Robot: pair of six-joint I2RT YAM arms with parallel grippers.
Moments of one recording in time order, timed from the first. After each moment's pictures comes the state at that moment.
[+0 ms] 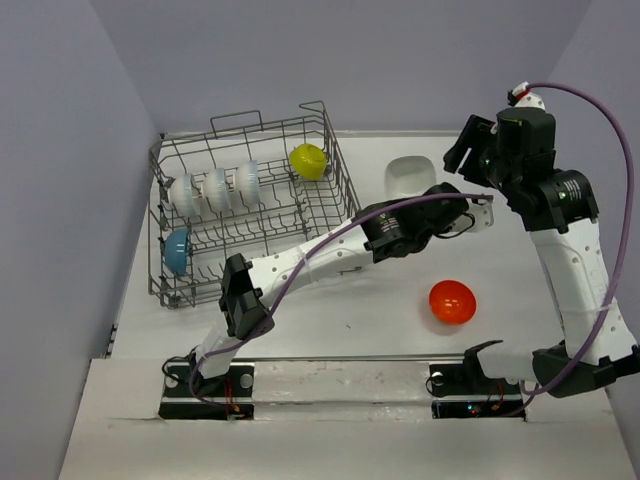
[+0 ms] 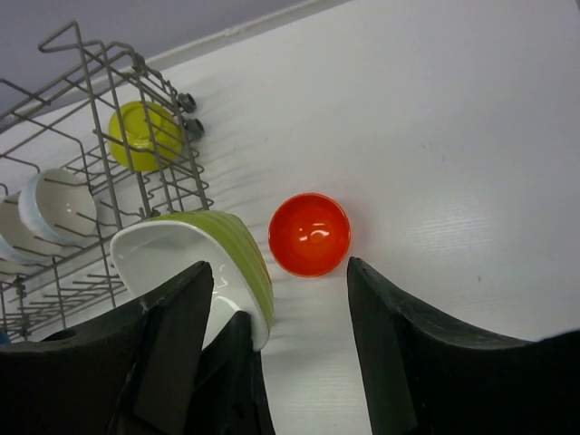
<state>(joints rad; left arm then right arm) -1.22 2.06 2.22 -0.76 -0.52 0.60 0.31 1.29 1.78 -0.98 0.26 0.49</state>
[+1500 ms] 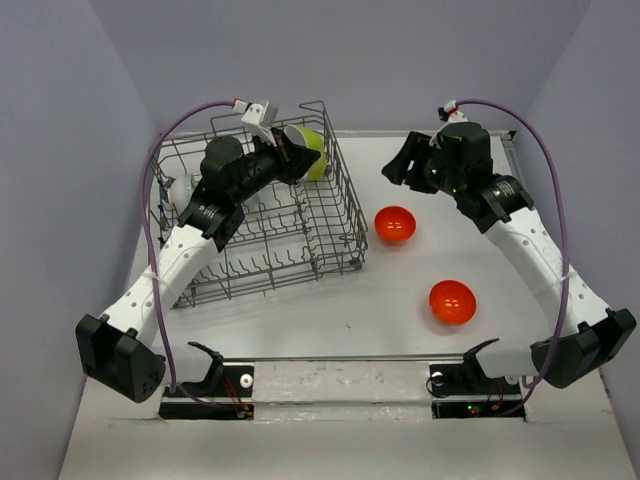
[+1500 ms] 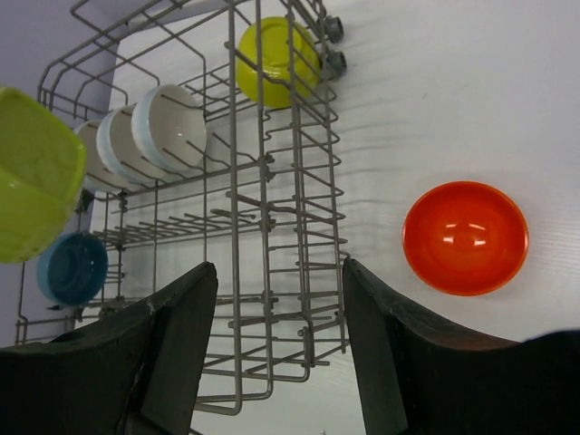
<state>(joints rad) -0.48 1.27 1.25 0.05 0.33 -0.42 0.42 1.32 1.49 -0.59 -0.02 0.57</state>
